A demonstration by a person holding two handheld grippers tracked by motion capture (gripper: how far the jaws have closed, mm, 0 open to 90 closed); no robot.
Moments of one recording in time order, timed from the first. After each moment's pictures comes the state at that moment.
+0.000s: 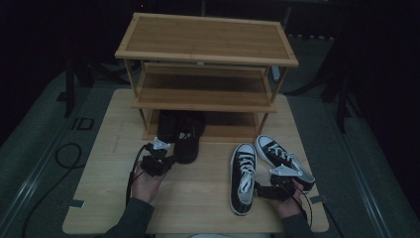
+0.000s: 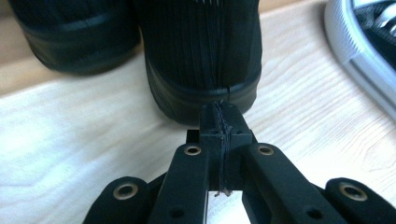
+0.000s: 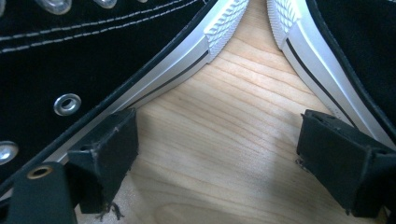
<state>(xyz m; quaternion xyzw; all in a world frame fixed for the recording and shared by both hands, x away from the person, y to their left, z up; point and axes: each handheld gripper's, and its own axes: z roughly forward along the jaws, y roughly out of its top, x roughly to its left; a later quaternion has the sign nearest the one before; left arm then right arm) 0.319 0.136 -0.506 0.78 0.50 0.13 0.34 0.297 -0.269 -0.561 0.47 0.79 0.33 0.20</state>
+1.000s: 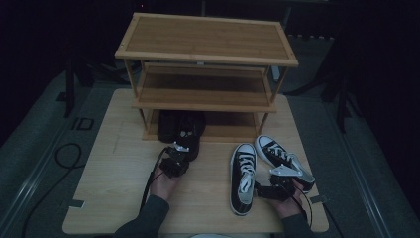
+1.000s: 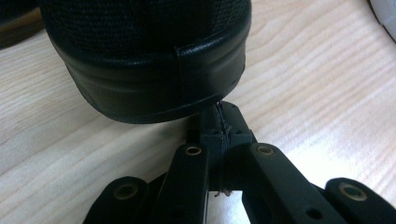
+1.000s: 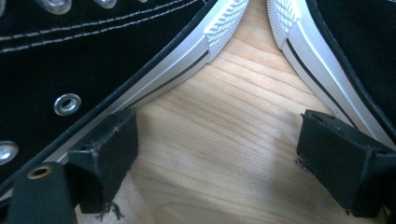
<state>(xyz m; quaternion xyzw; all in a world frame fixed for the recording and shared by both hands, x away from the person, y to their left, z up) 0.344 0.092 -0.540 0.80 0.51 0.11 0.29 0.297 -0.269 -0.561 0.47 0.79 0.33 0.20</state>
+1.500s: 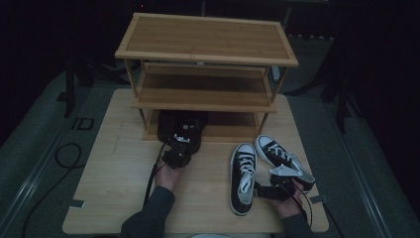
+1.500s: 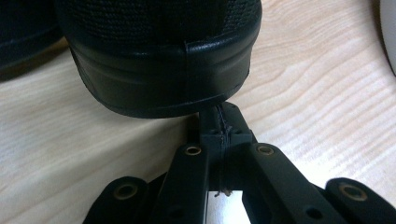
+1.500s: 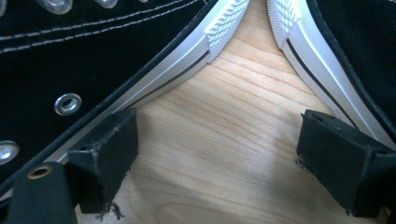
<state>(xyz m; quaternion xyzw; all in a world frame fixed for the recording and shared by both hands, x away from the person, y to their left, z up) 0.372 0.087 -0.539 0.78 0.54 0.10 0.30 0.297 -0.269 -0.561 0.47 0.79 0.33 0.20</state>
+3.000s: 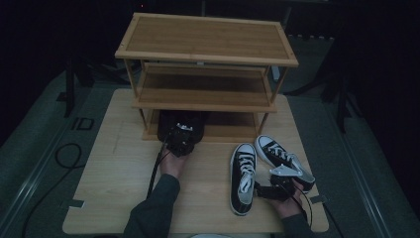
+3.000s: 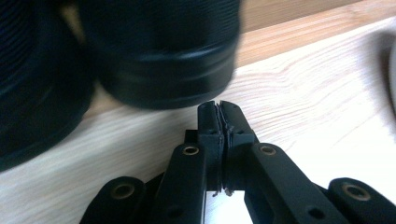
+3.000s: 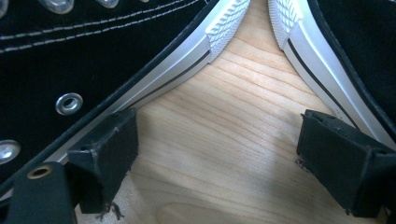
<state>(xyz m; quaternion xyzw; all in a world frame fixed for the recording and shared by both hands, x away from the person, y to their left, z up) 0.405 0.076 -0.528 0.77 0.53 0.12 0.32 0.297 -0.269 -0.561 0.47 0.79 0.34 0.20</state>
